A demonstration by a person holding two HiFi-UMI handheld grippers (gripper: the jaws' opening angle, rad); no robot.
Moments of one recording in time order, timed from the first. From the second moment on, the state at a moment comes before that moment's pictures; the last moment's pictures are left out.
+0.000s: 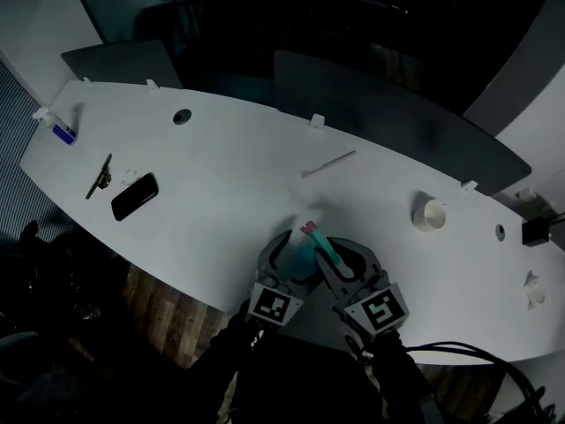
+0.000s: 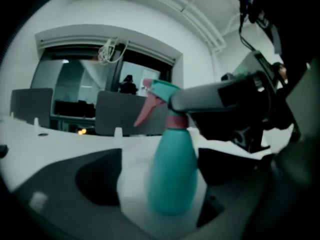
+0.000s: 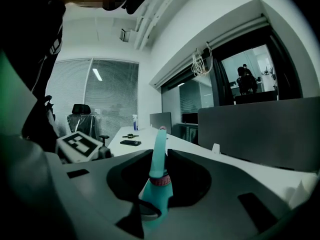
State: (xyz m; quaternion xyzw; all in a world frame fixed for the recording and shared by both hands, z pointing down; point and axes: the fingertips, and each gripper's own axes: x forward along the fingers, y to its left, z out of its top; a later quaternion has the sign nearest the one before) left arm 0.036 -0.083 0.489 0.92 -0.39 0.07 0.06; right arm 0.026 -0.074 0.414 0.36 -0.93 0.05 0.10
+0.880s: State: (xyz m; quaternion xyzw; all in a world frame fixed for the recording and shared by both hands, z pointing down) left arm 0.043 -0.081 0.493 0.90 -0.43 0.07 0.05; right arm 0.027 -0.078 0.410 0.37 -0.92 0.06 0.08
